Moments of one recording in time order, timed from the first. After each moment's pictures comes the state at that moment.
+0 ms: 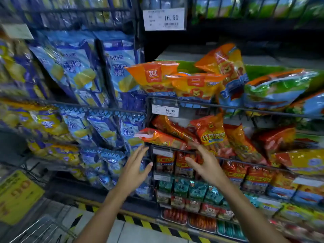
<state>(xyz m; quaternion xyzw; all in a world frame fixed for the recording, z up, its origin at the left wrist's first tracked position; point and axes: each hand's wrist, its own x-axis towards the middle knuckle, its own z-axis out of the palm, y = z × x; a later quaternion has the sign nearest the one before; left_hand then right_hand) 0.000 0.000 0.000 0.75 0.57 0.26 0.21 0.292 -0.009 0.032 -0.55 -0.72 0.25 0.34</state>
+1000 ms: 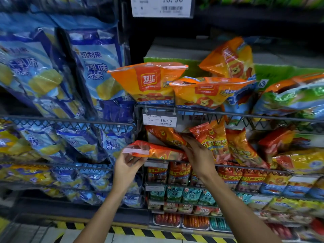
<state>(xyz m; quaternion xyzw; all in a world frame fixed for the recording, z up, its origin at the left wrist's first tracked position) 0.009 0.093 -0.010 0.49 0.49 0.54 0.48 0.274 0.075 0.011 -0.60 -0.70 -0.01 0.39</state>
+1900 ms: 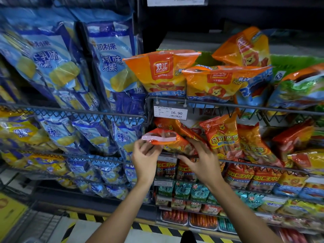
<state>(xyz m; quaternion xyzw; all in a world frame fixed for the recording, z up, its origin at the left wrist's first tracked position) 0.056 0.074 0.007 0.36 0.45 0.66 0.47 0.246 0.045 0.006 -0.62 -0.69 0.00 0.38</state>
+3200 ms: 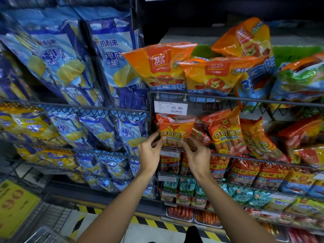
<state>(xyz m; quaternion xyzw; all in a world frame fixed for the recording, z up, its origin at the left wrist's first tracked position) 0.054 0.086 -0.004 0.58 0.55 0.54 0.27 0.218 0.062 -0.019 -0.62 -0.55 0.17 0.53</state>
